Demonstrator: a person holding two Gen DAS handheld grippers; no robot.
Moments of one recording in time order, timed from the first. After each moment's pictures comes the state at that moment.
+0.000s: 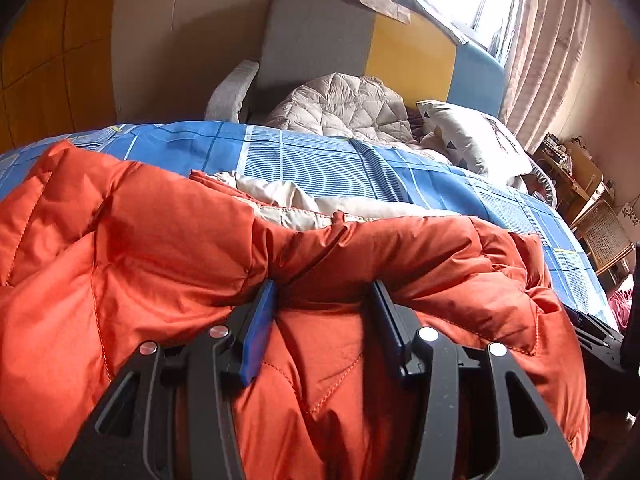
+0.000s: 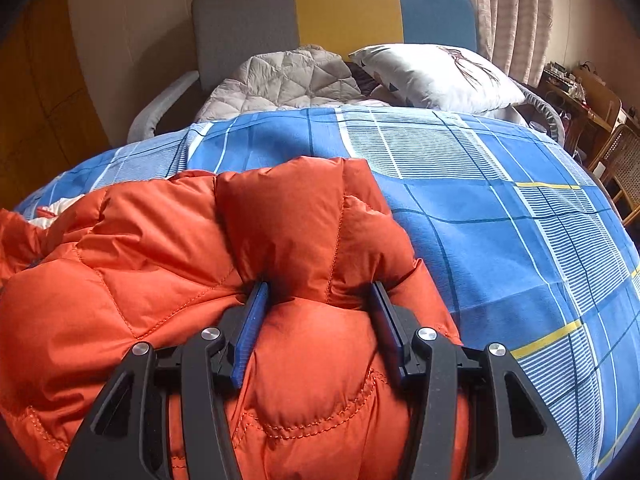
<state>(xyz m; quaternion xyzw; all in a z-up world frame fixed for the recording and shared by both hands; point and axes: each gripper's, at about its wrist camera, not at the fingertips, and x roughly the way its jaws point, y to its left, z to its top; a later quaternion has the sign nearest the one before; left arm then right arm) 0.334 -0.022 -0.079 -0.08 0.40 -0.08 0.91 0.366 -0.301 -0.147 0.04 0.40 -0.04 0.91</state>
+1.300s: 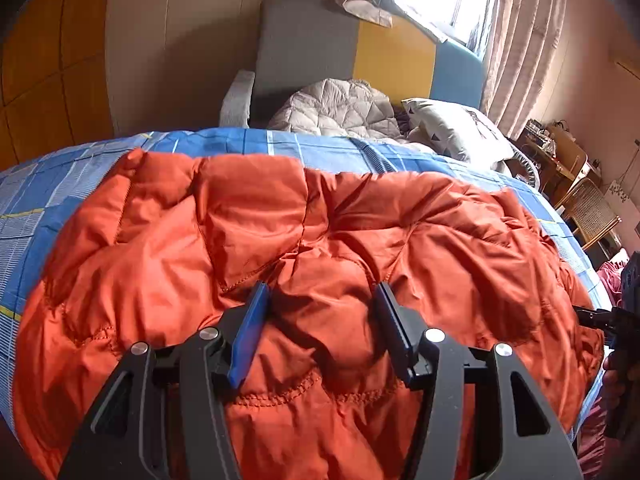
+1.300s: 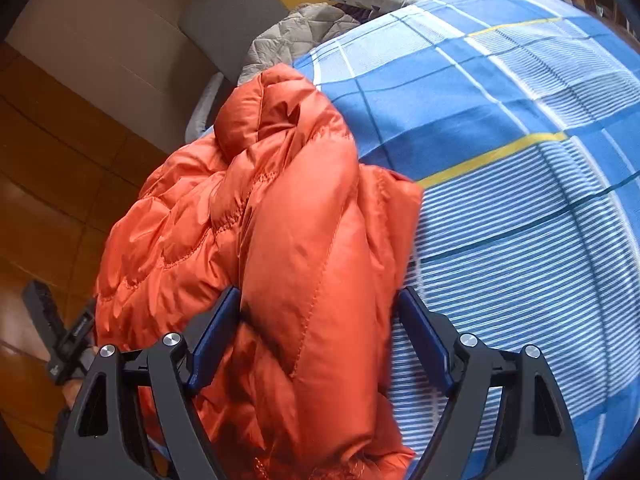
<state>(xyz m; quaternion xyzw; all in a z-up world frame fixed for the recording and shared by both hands) 0.273 0.026 -0.054 -0.05 0.39 -0.11 0.91 0.265 -0.382 -0.159 0.27 0.46 0.09 0.84</state>
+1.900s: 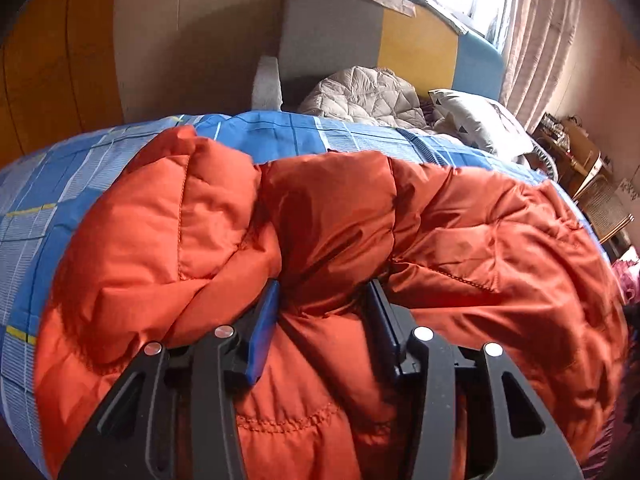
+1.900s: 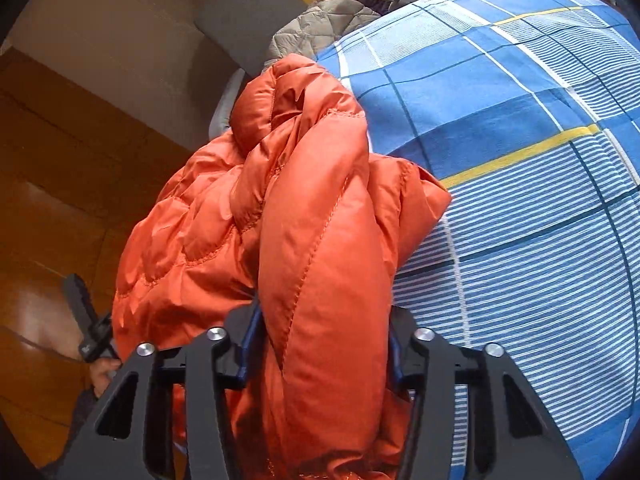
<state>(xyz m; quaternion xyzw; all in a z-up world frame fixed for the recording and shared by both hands) 0.296 0.077 -0.076 -0.04 0.41 -0.09 0.91 0.266 -0.373 -0.156 0.29 0.46 0.13 0.83</state>
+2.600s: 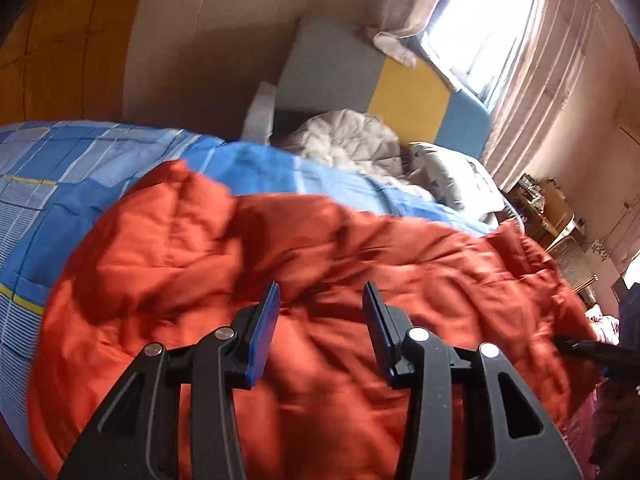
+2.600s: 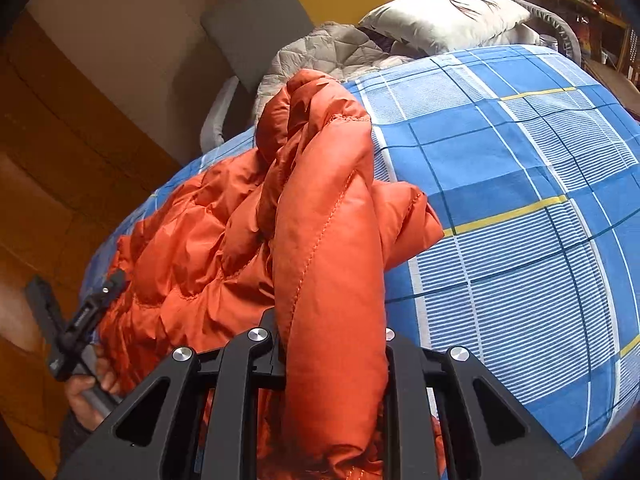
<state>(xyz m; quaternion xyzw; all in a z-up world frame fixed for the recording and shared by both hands) 0.267 0.072 -0.037 -0.15 0.36 -0.12 0.91 0.252 -0.324 -0.092 0.21 0.45 0.06 0.87</state>
